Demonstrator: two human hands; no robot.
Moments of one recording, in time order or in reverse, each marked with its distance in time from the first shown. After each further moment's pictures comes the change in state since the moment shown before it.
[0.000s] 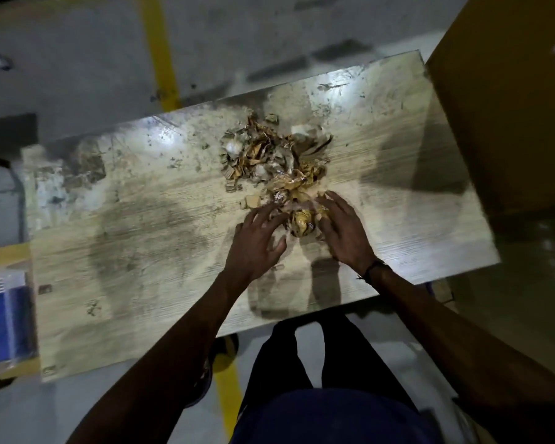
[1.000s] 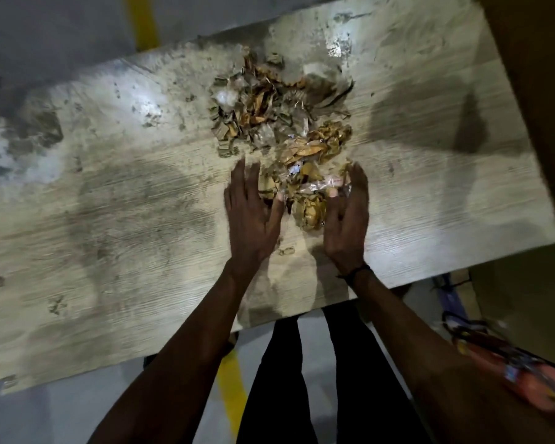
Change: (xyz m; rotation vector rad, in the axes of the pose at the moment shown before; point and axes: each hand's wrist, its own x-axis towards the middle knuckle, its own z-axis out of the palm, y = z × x) left_hand 0.008 -0.025 0.060 -0.279 0.367 -0.217; right_hand -0.012 -0.006 0.096 0.198 0.577 0.084
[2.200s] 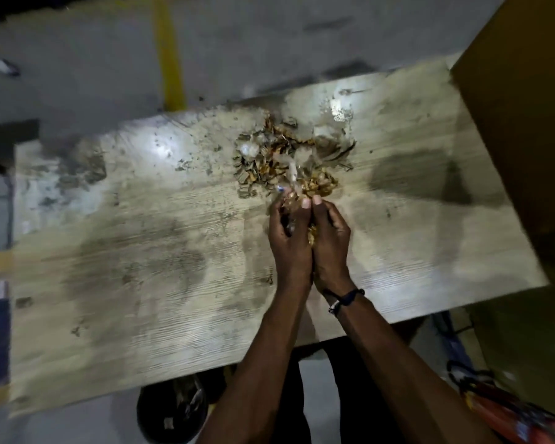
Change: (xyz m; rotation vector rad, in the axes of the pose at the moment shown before) left_hand 0.009 0.109 -0.017 -1.039 0.232 -0.441; right_hand 0.021 -0.109 0.012 0.718 -0.087 0.462
